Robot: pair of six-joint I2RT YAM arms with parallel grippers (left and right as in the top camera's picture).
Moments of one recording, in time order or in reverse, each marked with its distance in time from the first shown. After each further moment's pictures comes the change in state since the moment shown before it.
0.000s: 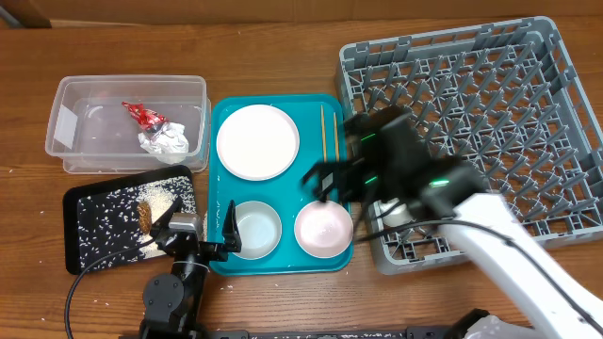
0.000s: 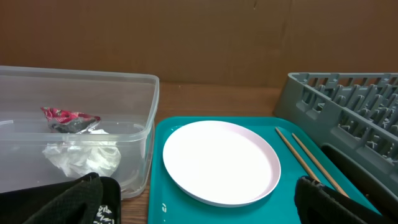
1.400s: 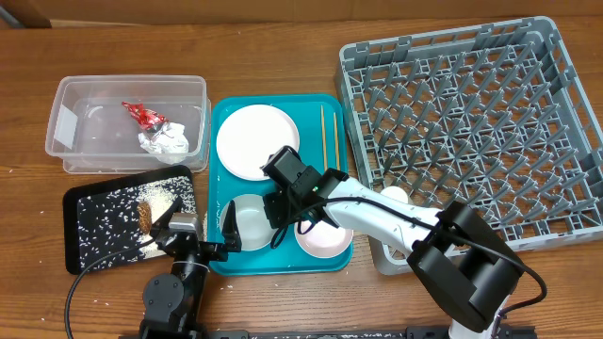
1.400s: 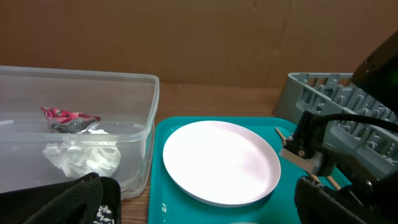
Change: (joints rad) left arm 0.000 0.000 0.000 0.000 0.000 0.000; right arm 0.211 0.528 0.010 0.347 0.151 0.009
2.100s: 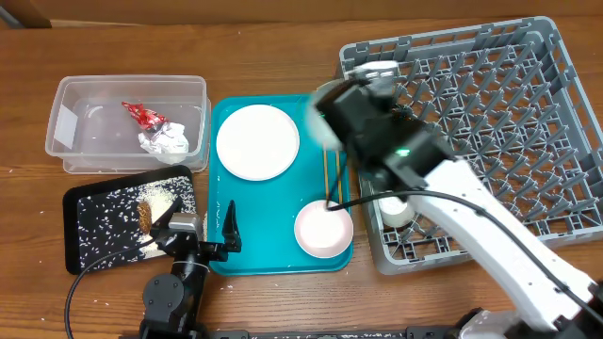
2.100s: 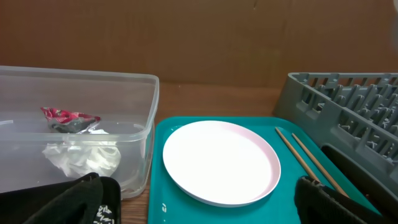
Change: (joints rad) left arm 0.000 0.000 0.000 0.000 0.000 0.000; right arm -0.183 -0.361 0.354 -0.635 0.980 0.030
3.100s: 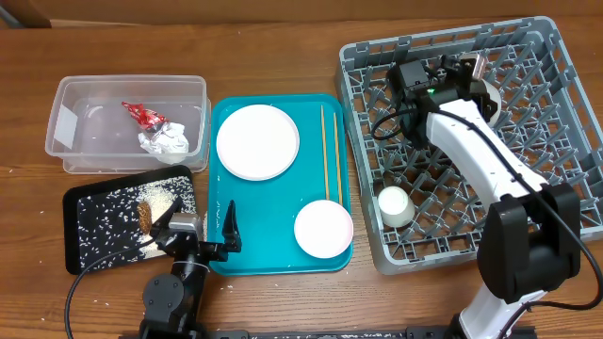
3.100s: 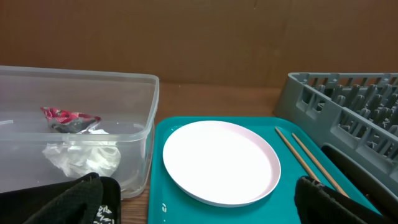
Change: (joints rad) left arm 0.000 0.000 0.000 0.000 0.000 0.000; right arm -0.388 0.321 -0.105 0.057 0.460 -0.097
